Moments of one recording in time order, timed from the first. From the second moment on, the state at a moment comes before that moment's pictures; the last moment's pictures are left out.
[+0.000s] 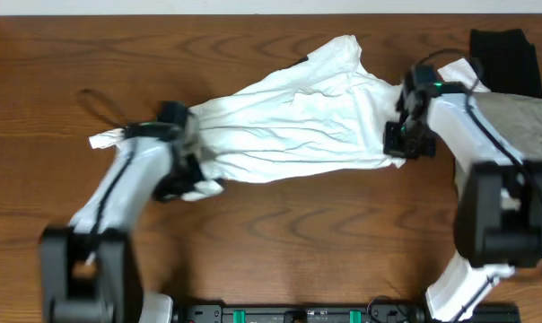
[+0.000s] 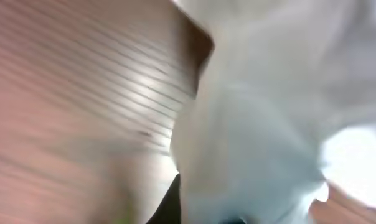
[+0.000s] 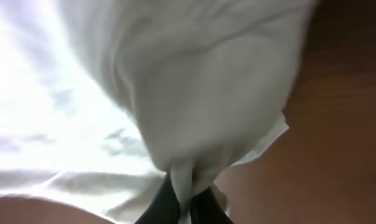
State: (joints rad) left arm -0.06 1.59 1.06 -1.01 -0.01 -0.49; right arm 0.05 1.89 1.36 -0.97 -0.03 0.22
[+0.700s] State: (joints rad) left arm 0.19 1.18 1.20 -0.99 0.16 -0.35; right arm 0.01 1.26 1.37 -0.92 -0.03 0.22
